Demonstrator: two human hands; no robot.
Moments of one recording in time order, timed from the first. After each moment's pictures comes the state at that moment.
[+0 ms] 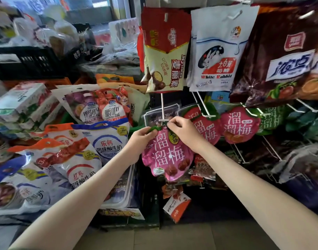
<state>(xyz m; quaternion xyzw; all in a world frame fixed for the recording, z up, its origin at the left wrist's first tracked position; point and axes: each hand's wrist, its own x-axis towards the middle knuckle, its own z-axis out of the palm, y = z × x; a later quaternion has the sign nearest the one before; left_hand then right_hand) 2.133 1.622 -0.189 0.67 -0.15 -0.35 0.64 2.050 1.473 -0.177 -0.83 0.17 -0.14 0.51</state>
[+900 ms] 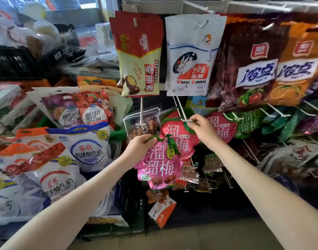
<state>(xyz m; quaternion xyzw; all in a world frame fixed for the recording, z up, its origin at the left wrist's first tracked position) 2.101 1.577 -0.195 0.81 -0.27 -0.25 0.46 2.001 1.369 -0.184 -0.82 0.27 -0.19 0.46</state>
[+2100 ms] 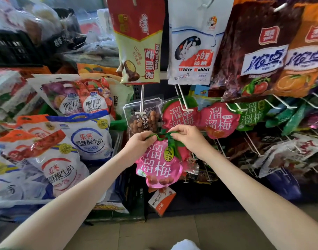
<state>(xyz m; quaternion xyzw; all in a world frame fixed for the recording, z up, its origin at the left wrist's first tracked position) 2.080 1.584 -0.203 0.76 -0.21 -0.30 0.54 1.983 1.421 -0.204 -0.78 0.19 -0.09 0.59</state>
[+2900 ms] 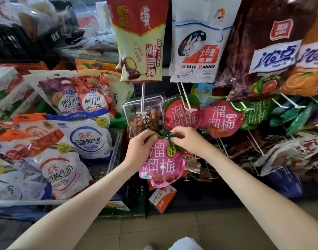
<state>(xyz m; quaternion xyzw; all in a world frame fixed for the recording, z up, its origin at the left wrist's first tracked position) 2.077 1.581 -0.228 0.79 -0.27 -0.14 0.54 1.996 1.419 -0.206 -0.86 0.16 -0.01 0.48</state>
